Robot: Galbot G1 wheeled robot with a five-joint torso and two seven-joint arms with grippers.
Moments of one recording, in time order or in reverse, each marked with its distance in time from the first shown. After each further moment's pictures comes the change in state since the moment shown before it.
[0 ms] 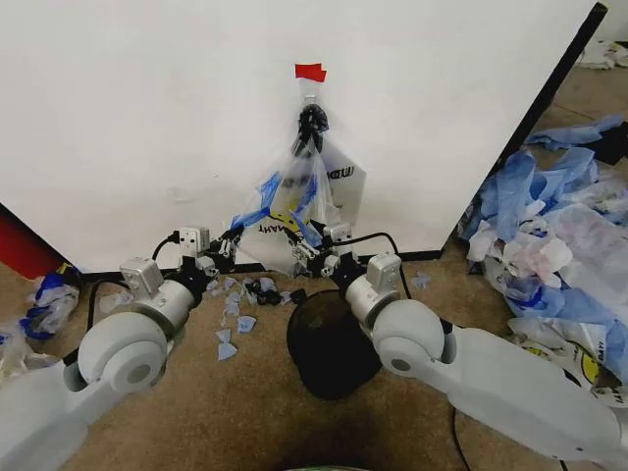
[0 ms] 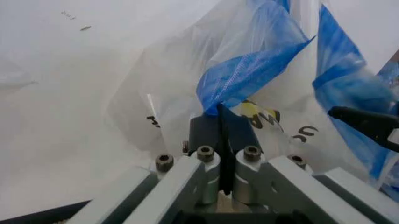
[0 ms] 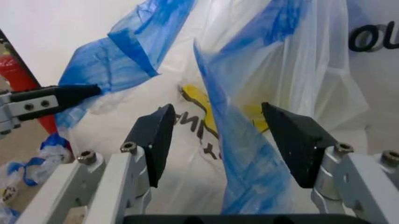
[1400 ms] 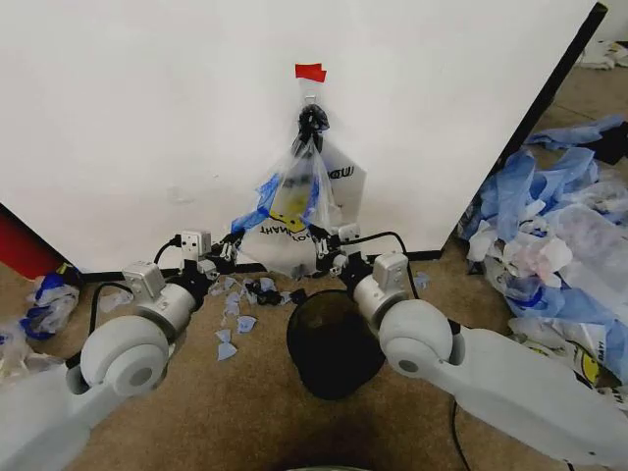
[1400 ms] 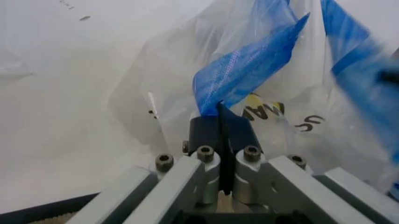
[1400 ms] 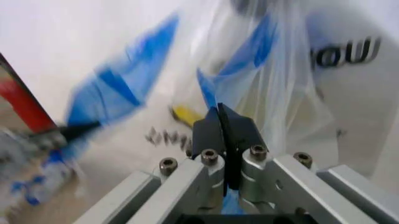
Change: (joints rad) left arm 0.014 -0.002 0.003 0.003 0.006 -0.003 -0.001; right arm -0.063 -0.037 0.092 0.071 0.028 0.027 0.002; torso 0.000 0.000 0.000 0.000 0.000
